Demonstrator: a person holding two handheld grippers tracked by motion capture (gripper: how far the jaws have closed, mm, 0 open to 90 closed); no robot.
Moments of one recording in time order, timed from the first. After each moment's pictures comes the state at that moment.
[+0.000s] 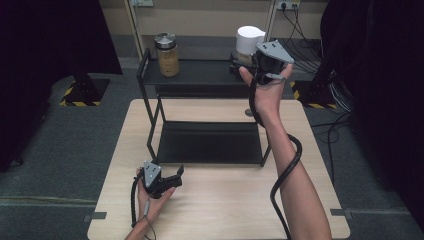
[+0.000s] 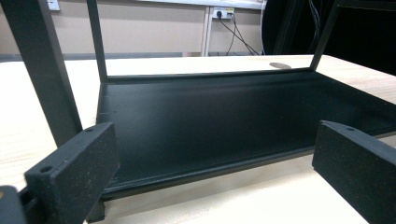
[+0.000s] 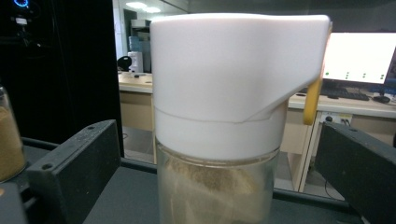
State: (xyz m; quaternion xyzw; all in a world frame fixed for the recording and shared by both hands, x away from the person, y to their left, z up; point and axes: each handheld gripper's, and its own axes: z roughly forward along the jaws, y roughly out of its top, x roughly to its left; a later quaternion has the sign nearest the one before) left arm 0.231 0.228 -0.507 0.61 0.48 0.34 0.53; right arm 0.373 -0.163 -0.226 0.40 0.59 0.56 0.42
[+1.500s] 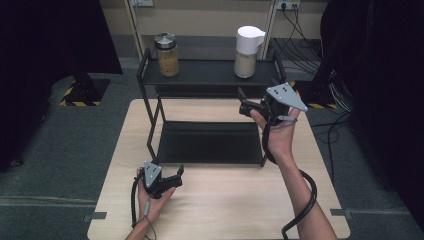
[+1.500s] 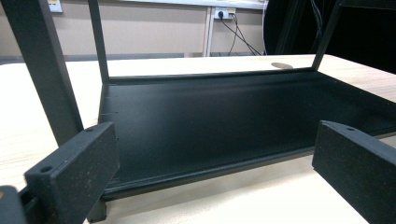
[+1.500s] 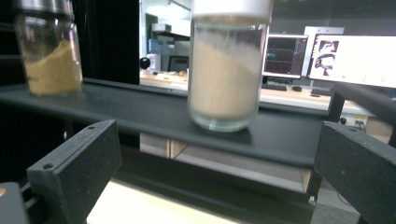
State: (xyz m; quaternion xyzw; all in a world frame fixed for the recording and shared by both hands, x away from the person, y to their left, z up) left arm 0.230 0.227 -0.507 0.61 0.48 0.34 0.53; right arm 0.307 -0.206 -0.295 0.37 0.60 0.58 0.41
